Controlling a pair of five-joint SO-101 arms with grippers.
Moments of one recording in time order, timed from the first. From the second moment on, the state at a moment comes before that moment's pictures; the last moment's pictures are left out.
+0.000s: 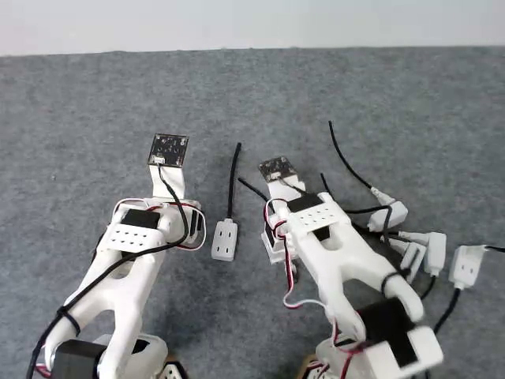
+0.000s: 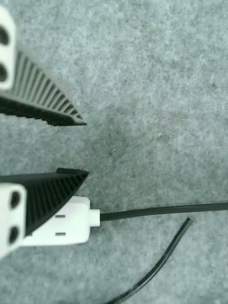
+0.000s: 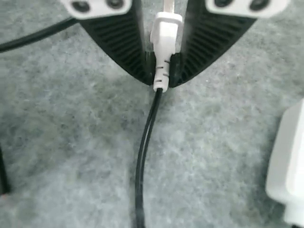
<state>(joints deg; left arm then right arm) 5.2 -19.5 53.9 43.6 8.0 -22.9 -6.1 41.1 57.3 -1.5</state>
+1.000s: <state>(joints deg) 5.2 -19.5 53.9 43.6 8.0 -17.4 -11.5 41.1 61.5 -1.0</state>
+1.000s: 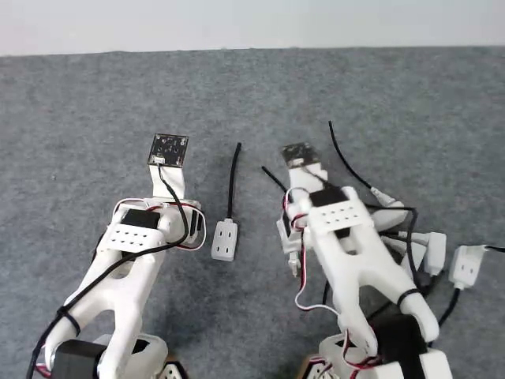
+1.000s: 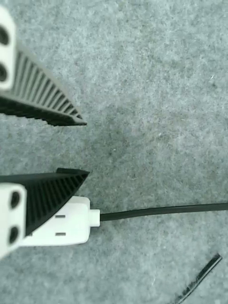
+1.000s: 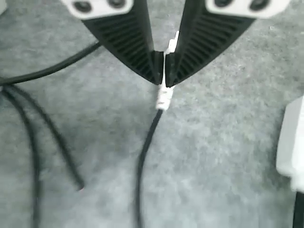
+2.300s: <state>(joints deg) 5.2 -19.5 53.9 43.6 8.0 -14.0 -14.8 49.0 56.1 4.1</state>
